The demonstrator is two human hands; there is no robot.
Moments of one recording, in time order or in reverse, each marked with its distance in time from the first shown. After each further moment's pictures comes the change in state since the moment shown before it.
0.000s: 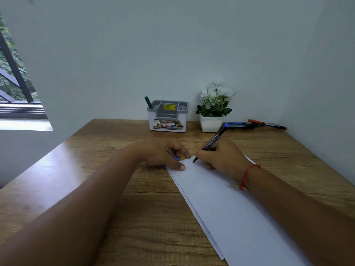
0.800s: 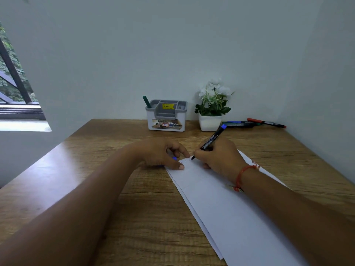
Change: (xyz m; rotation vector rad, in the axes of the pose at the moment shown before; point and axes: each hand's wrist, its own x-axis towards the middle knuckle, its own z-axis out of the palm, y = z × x) left_hand 0.002 -0.005 0.001 -0.008 0.003 0.008; right_hand 0.000 -0.002 0.004 -0.084 0.067 -0.024
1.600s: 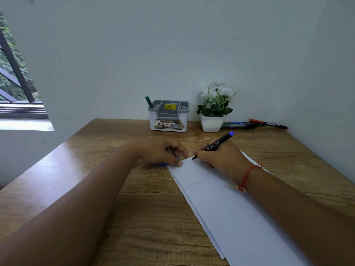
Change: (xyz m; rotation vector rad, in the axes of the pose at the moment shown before) left_hand -0.004 0.000 -0.005 -0.089 -0.008 -0.012; right_hand -0.005 -0.001 -0.003 0.202 -0.067 0.057
